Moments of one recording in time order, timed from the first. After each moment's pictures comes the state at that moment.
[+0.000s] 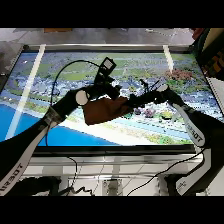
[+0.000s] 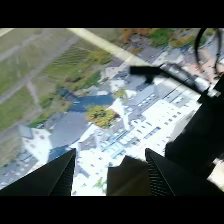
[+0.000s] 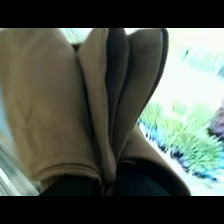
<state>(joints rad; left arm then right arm) -0.57 -1.41 1.31 1.06 -0.35 -0.82 0.07 -1.80 1.38 -0.61 1.09 1.22</state>
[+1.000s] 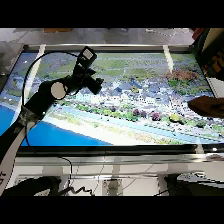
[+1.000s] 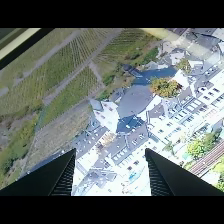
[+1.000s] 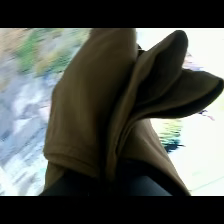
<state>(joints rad) -0.44 -1.29 1.31 1.18 -0.50 -0.82 -1.11 -1.38 1.38 -0.98 1.18 1.35</state>
